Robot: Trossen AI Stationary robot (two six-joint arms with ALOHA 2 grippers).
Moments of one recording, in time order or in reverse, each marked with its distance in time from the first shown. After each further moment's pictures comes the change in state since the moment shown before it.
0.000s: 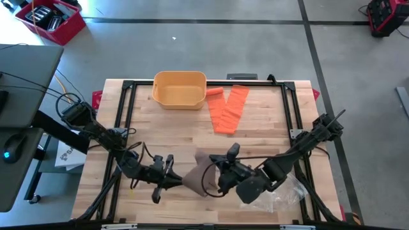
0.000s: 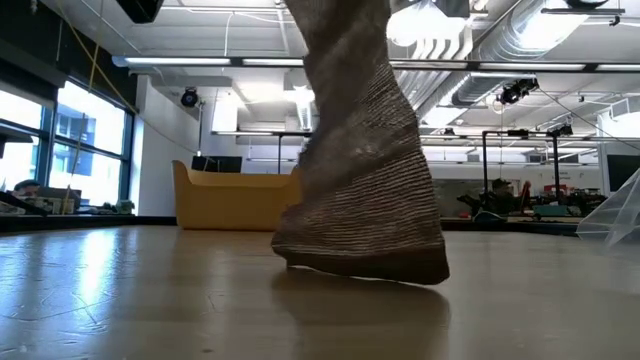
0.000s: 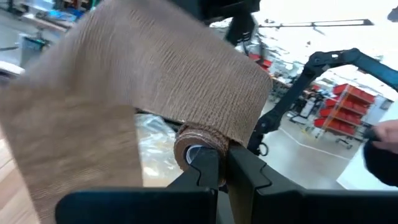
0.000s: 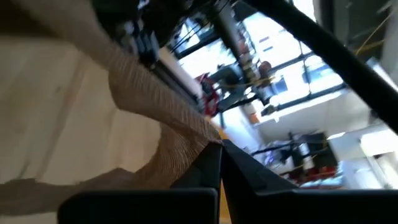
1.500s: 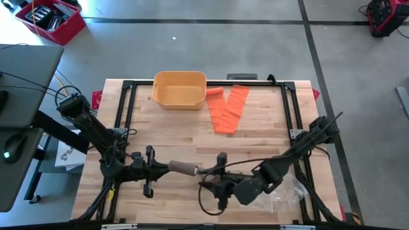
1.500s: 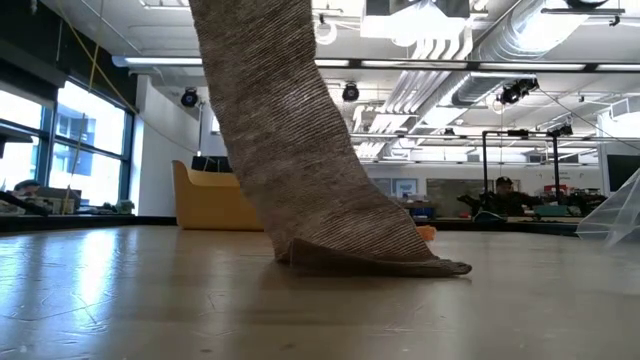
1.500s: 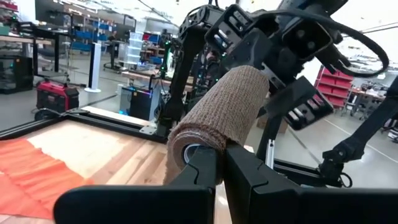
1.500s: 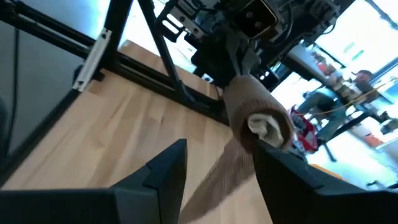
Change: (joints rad) left arm -0.174 -0.174 0.000 -0.066 -0.509 0.284; right arm 0.009 0.071 0.081 0.175 -0.359 0.217
